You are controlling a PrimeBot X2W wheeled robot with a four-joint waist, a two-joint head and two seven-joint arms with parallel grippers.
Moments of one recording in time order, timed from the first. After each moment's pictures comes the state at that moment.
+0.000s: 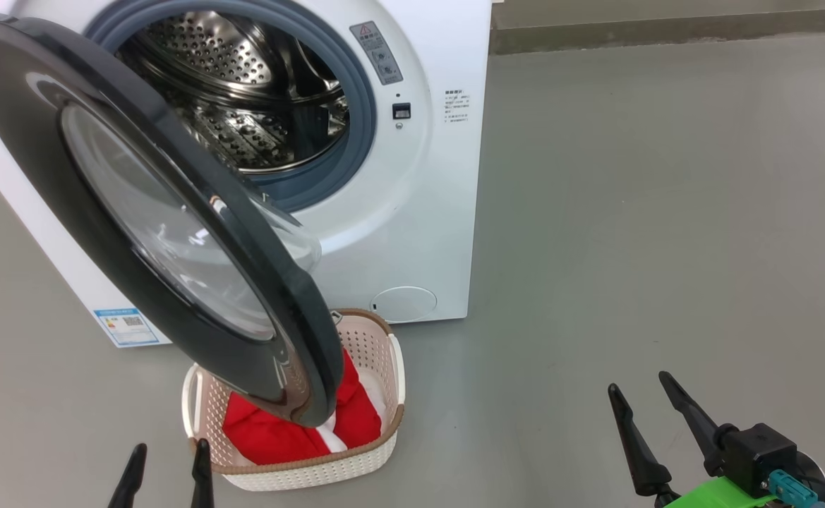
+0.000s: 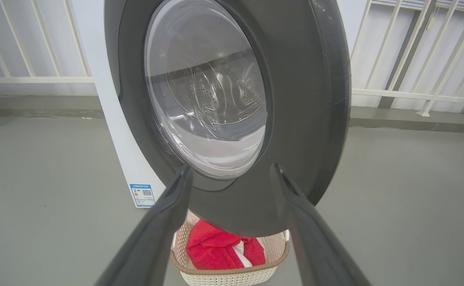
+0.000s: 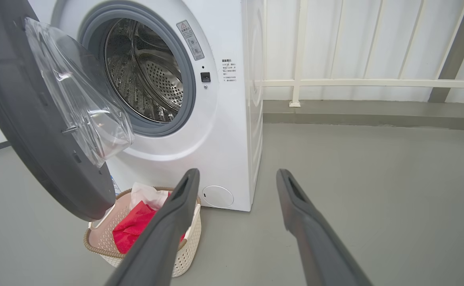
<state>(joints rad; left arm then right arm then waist) 0.21 0.19 -0.09 -0.10 -0.30 0.16 -0.14 0.10 -0.04 0.04 0.11 0.23 0.13 -0.14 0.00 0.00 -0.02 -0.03</state>
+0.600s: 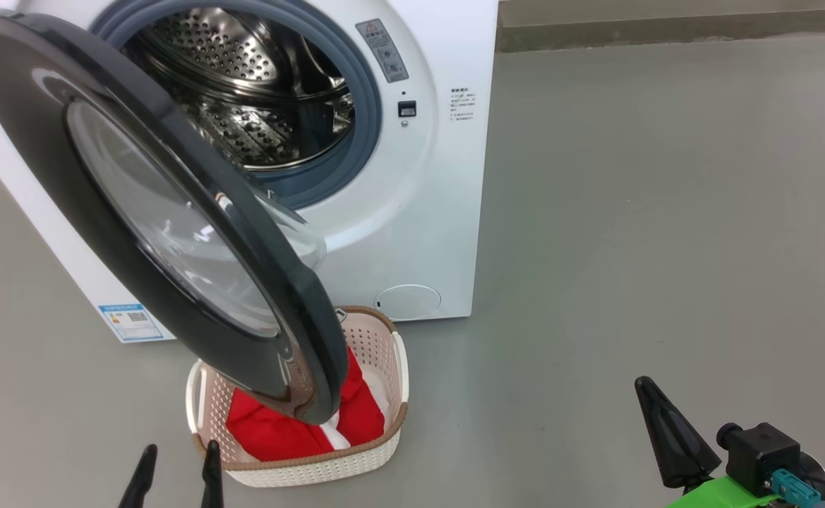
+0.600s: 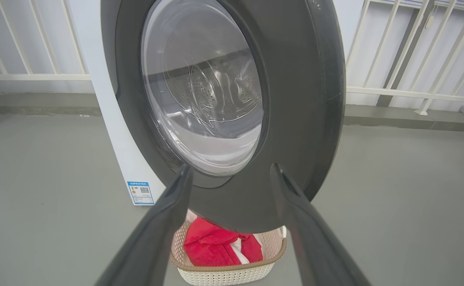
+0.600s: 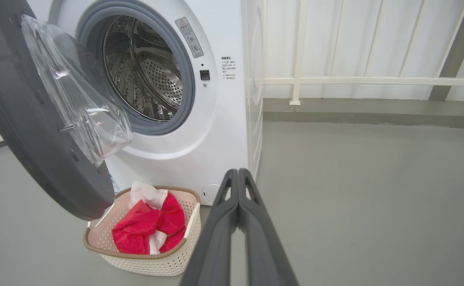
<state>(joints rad) 0.21 0.19 -0.11 -0.10 -0.30 0.17 -0.14 0.10 -0.04 0.03 0.11 0.23 0.13 -0.14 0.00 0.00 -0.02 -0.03</state>
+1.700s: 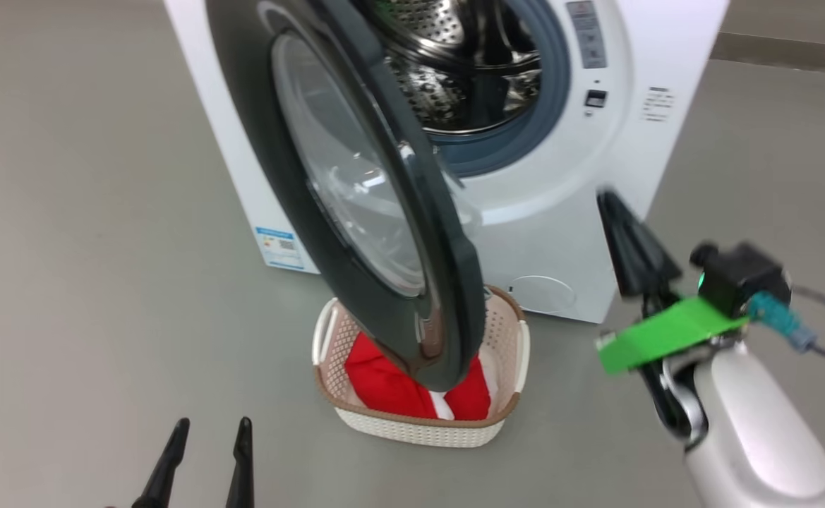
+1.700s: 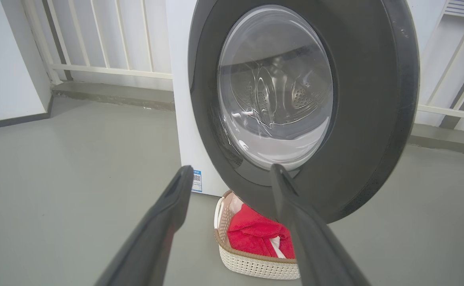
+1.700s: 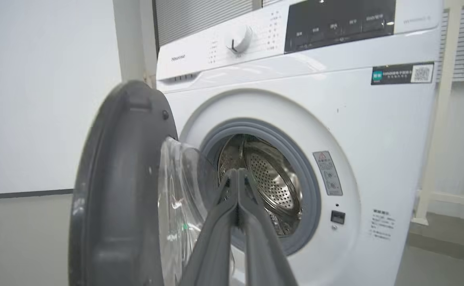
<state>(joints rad) 0.14 0.19 -0.18 -0.11 -0.30 0.17 -0.13 -0.39 -0.06 0.13 0.33 0.29 0.13 -0.24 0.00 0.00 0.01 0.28</state>
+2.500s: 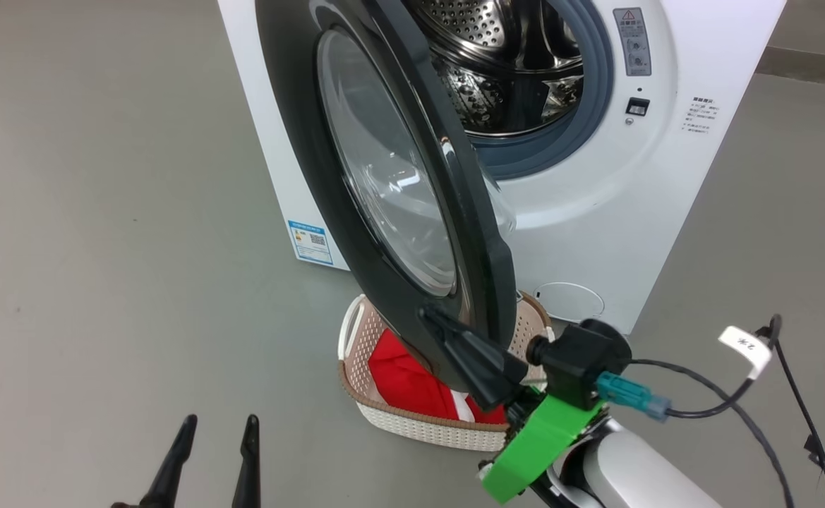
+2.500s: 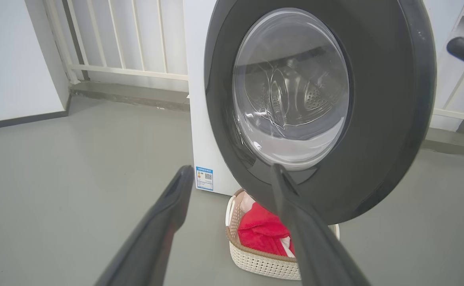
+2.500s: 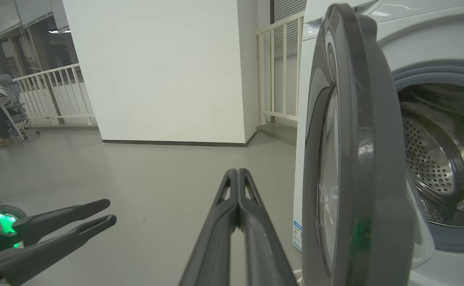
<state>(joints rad) 0.13 0.19 -0.20 -0.09 -0.30 0.17 -0.14 -0.33 -0.06 0.55 0.15 0.43 0.13 -0.12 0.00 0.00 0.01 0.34</state>
